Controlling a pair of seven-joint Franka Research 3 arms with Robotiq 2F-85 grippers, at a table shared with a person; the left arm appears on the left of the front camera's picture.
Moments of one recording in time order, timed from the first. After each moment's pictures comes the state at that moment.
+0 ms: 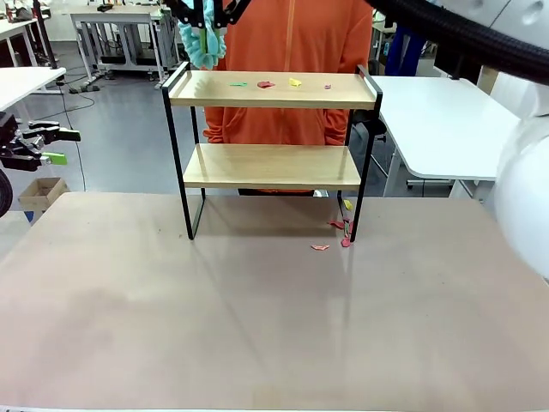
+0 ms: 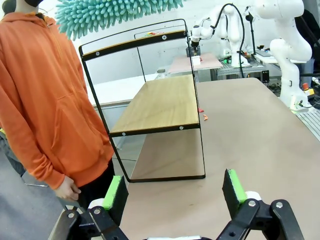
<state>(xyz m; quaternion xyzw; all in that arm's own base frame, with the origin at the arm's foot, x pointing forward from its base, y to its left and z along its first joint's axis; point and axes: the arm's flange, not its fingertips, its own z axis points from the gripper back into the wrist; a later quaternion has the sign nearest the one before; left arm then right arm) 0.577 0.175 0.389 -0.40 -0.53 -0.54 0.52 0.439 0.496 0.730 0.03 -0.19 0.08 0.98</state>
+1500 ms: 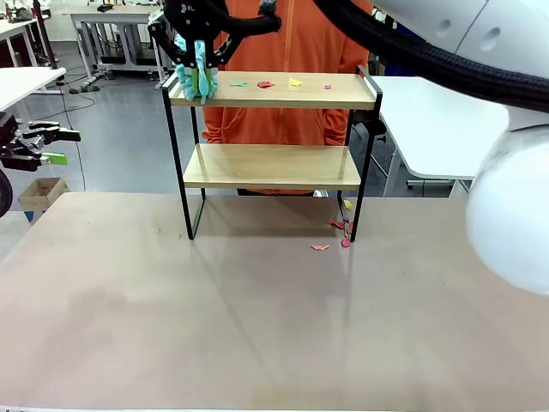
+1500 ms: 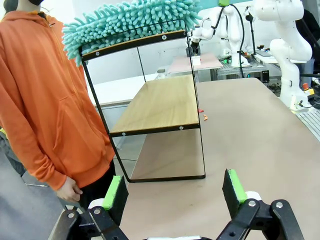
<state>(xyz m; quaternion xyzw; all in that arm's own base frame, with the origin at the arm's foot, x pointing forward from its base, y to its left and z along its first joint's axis) 0.577 0.175 0.389 -0.40 -0.53 -0.54 0.52 0.449 0.510 0.685 0.03 -0.12 0.08 0.99</state>
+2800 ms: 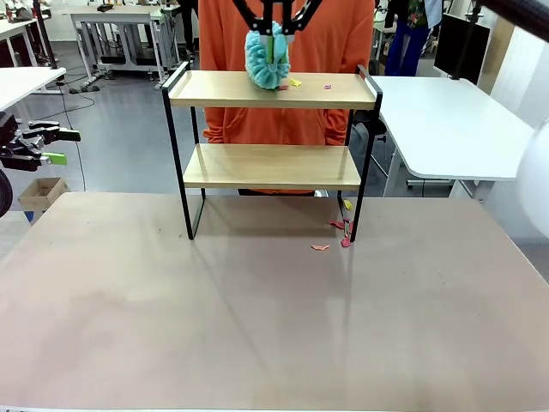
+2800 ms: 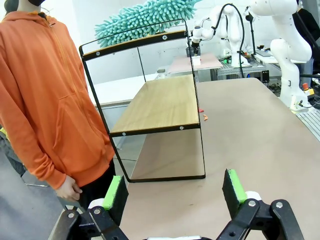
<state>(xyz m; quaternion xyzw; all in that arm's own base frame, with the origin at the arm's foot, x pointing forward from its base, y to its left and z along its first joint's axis) 0.577 0.175 0.389 -0.40 -0.53 -0.54 0.52 0.464 0.406 0.733 0.00 -0.06 0.01 1.00</state>
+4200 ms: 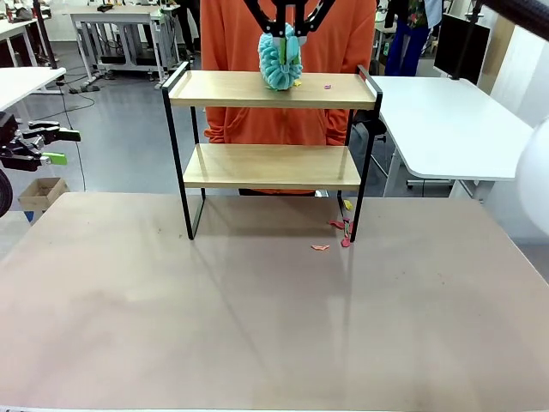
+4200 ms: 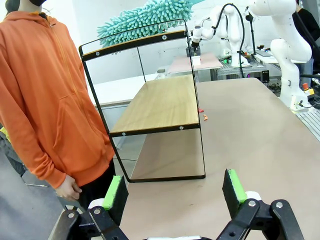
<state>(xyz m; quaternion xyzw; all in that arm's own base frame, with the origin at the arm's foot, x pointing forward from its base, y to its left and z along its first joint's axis) 0.577 0.175 0.389 -0.40 -0.53 -0.54 0.52 0.472 0.398 0.728 -0.02 -0.06 0.00 1.00</state>
